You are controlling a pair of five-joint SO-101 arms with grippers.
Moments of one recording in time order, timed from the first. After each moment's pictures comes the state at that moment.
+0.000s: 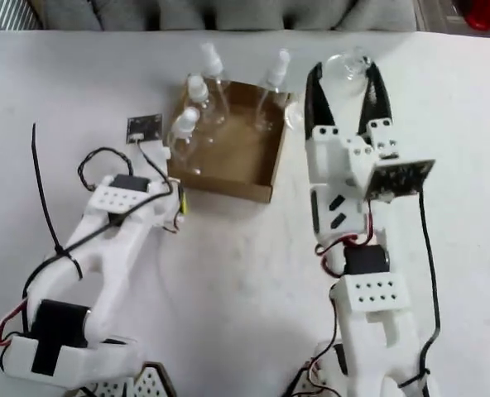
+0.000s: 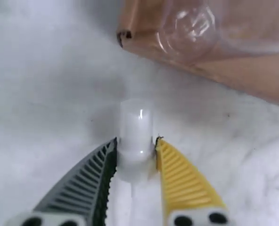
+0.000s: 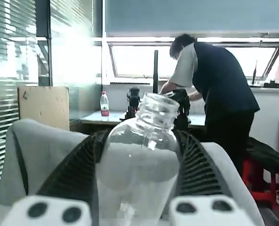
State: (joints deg) left arm 3.6 -6.6 40.8 48.7 18.9; right arm -8.3 -48.3 61.7 -29.2 0.8
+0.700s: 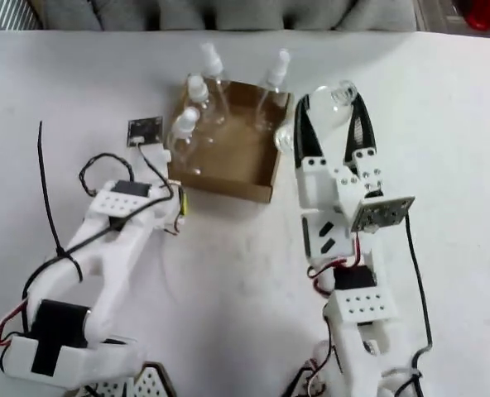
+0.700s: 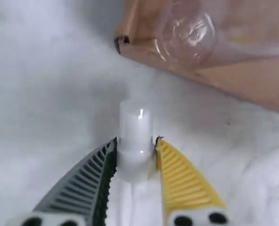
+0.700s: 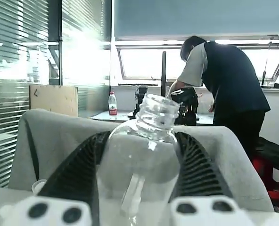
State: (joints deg) left arm 3.6 -6.6 44.0 42.3 18.8; right arm -9.1 -52.7 77.4 -38.6 0.8
